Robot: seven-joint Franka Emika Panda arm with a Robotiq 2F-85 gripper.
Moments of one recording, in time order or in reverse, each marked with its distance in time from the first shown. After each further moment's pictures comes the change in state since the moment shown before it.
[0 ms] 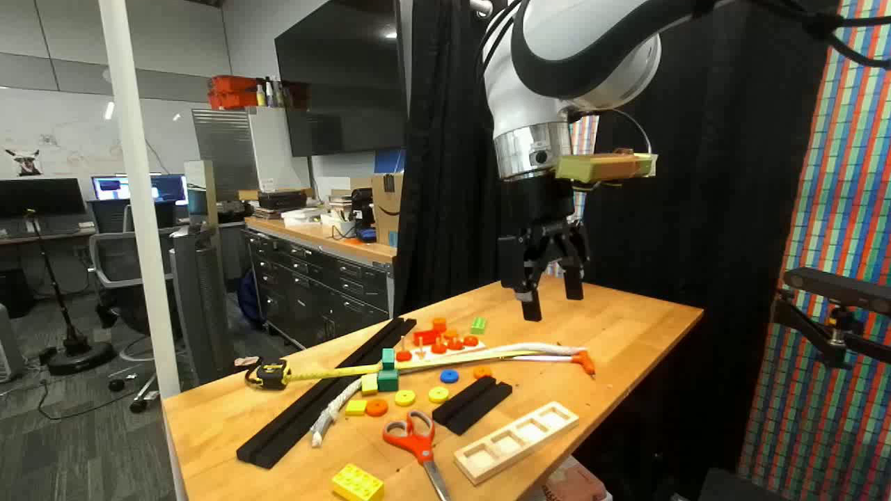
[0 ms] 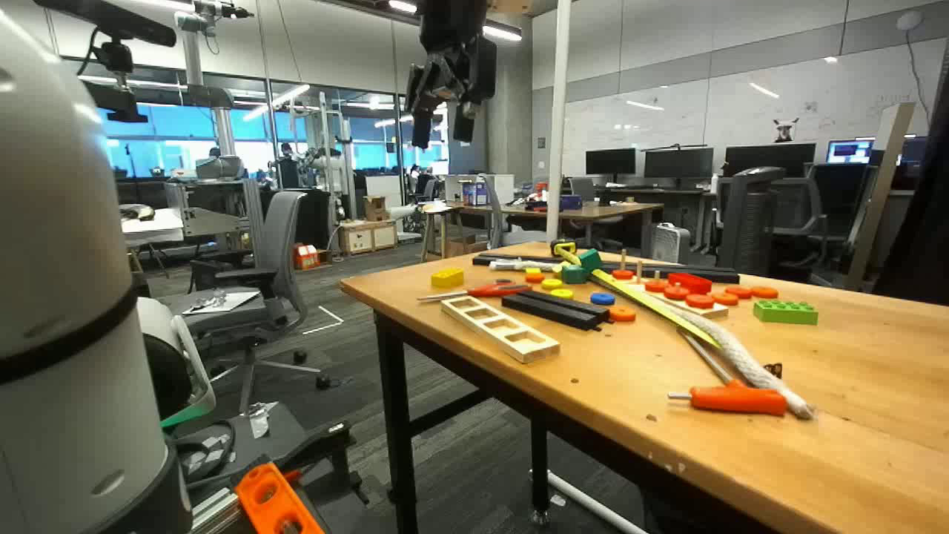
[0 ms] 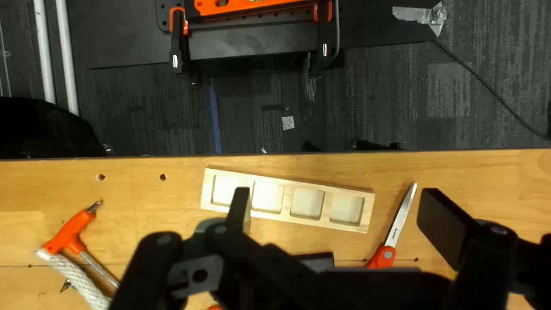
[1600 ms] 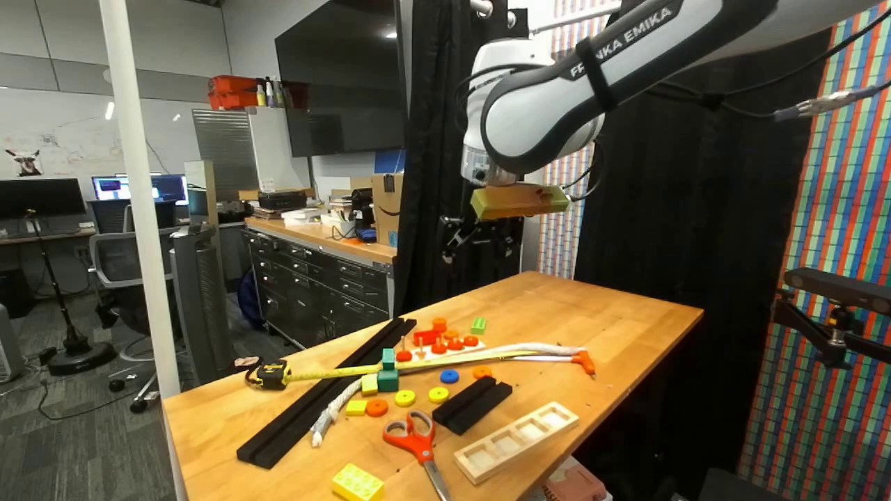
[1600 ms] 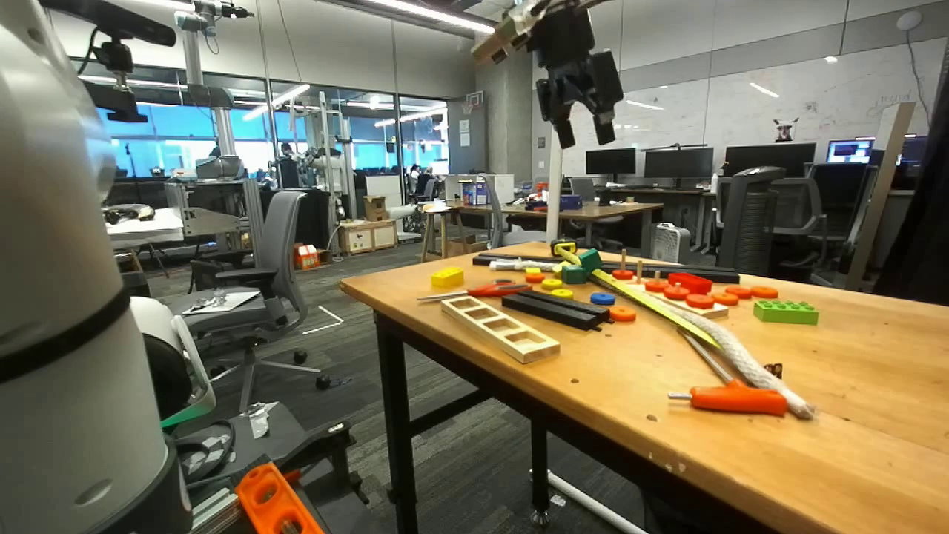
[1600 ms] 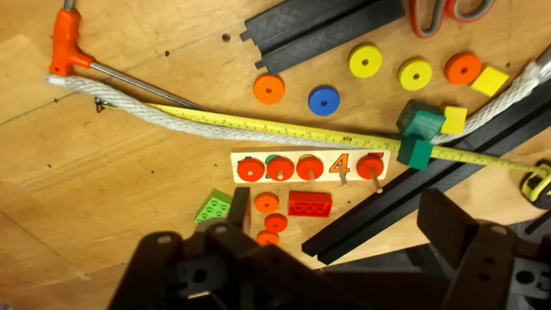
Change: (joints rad) arm -0.121 0.232 -0.005 0.081 -0.225 0.619 0.337
